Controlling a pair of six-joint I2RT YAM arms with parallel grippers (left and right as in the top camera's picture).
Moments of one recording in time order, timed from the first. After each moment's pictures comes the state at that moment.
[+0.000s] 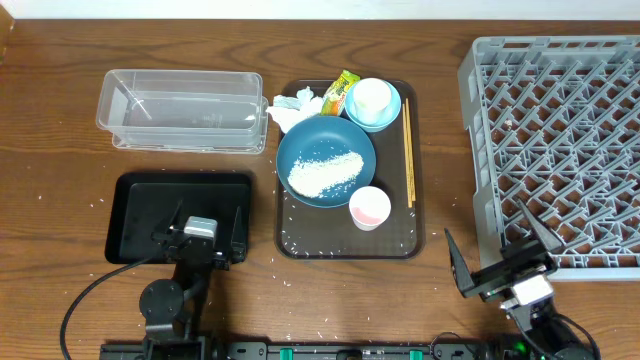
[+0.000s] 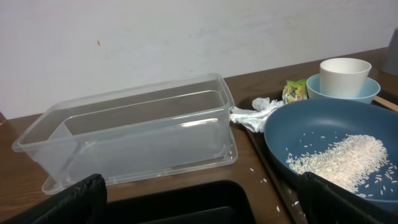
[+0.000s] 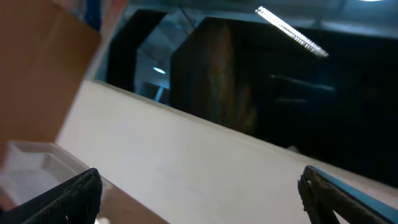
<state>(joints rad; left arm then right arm) 0.04 0.01 0.03 -0.12 0.18 0.14 -0.04 0.03 0.01 0.65 -0.58 -0.01</state>
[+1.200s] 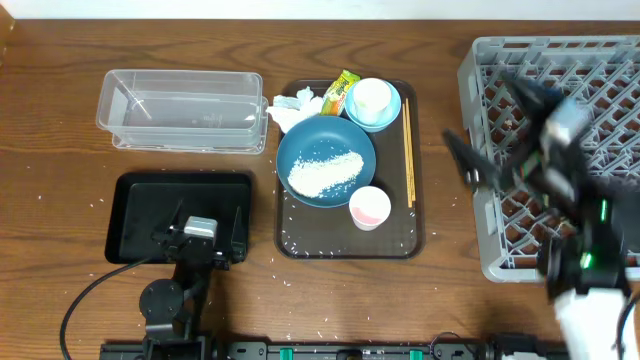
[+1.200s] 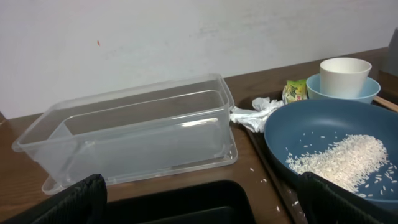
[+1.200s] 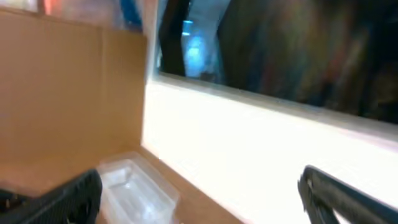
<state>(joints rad) 0.04 0.01 0.03 -0.12 0.18 0.14 -0.03 0.98 0.85 0.42 -0.90 0.19</state>
